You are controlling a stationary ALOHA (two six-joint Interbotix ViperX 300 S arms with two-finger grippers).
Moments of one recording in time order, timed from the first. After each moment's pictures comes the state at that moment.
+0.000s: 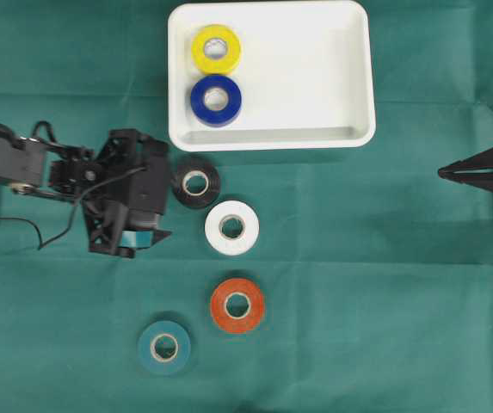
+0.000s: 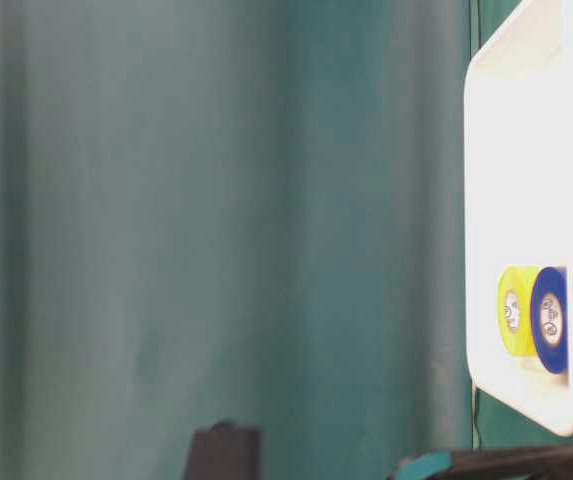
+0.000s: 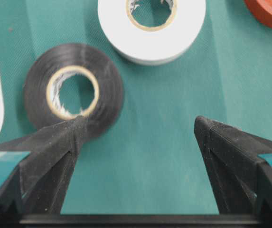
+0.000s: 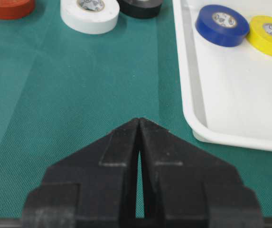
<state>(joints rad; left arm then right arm) -0.08 -0.12 0.83 -0.02 0.17 0.10 -0.02 -1.19 1.54 -0.05 -0.07 -0.01</state>
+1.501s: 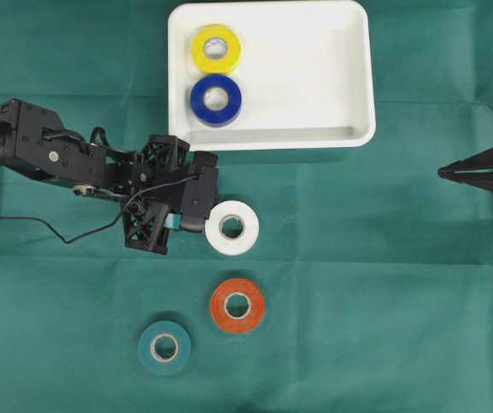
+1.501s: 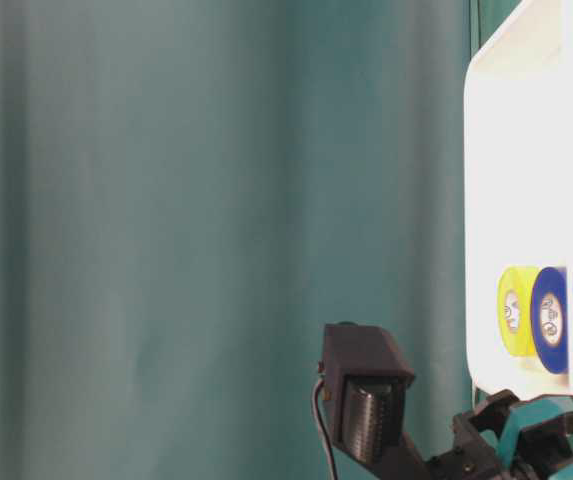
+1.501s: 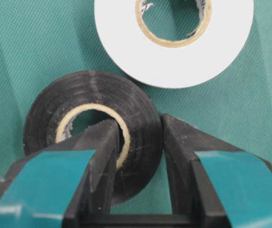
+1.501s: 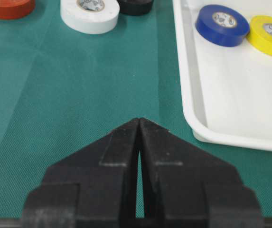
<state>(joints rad) -0.03 0.11 0.72 -0.02 0.19 0.18 -0.02 -1.19 1.54 -0.05 -0.07 0.00</state>
